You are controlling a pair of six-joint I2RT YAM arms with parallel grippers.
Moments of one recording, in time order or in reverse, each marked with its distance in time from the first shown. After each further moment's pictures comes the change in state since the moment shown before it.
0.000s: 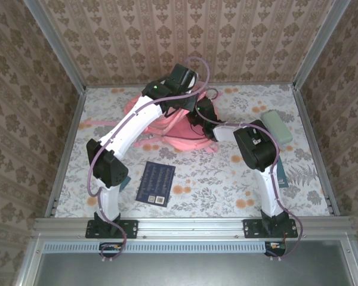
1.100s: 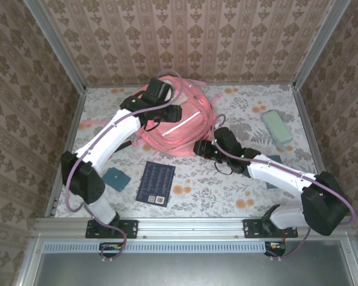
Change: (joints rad) left arm 0.123 -0.327 -0.517 0.152 0.125 -0.151; right arm 0.225 -0.893 -0.607 -0.621 0.045 -0.500
